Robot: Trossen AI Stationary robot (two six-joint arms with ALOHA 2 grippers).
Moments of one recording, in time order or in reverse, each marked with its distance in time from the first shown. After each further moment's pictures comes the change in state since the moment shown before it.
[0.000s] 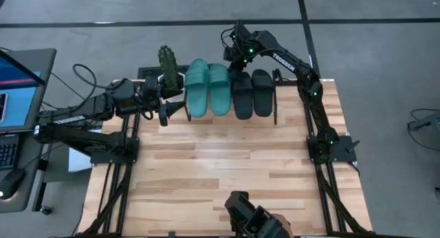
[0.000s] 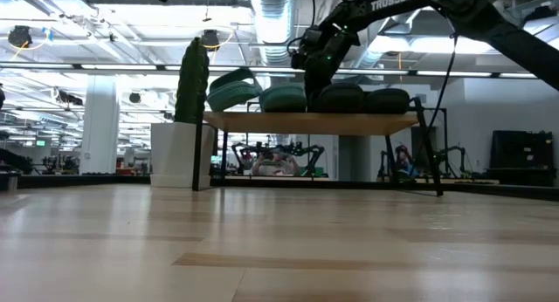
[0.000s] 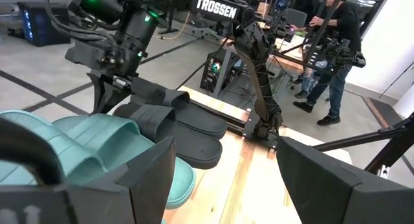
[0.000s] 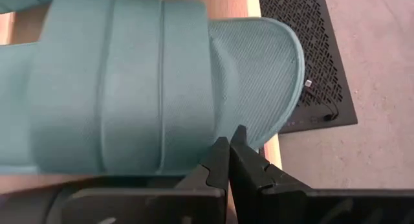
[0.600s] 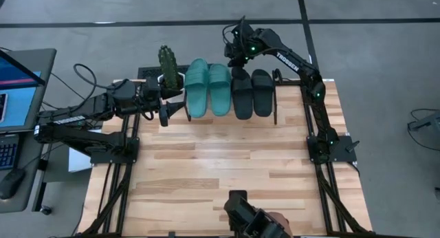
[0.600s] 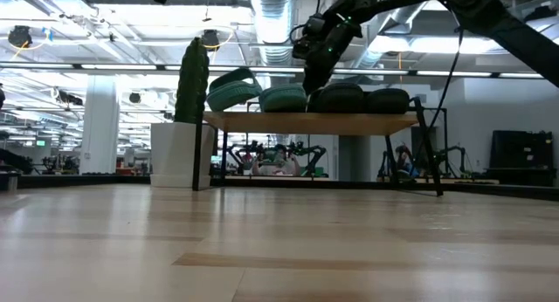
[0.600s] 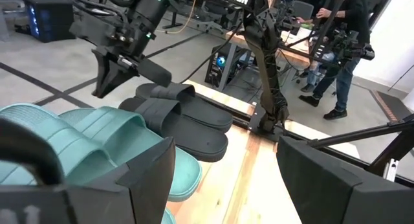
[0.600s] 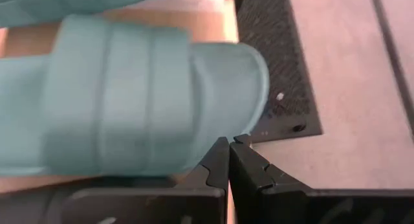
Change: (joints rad) left arm 0.000 0.000 0.000 -0.031 -0.013 0.008; right arm 0.009 -0.045 0.004 0.037 0.051 -0.026
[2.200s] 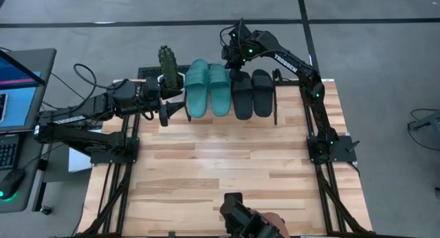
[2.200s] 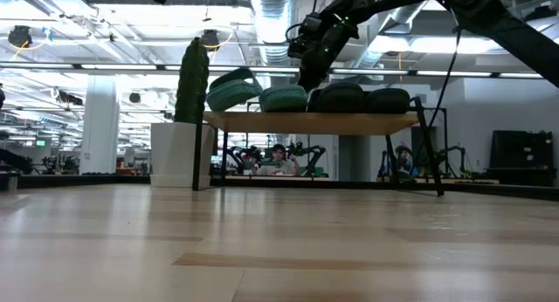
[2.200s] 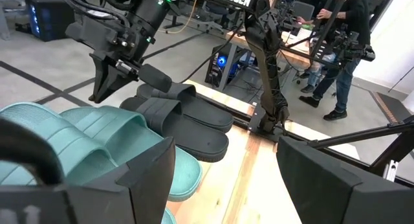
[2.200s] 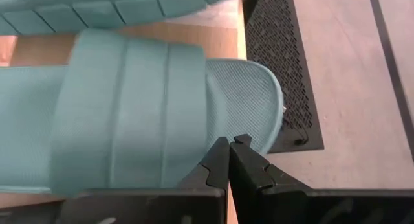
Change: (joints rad) left arm 0.000 0.000 0.000 -0.001 -0.002 -0.007; right arm 0.018 0.003 -0.018 0.046 -0.007 -0.026
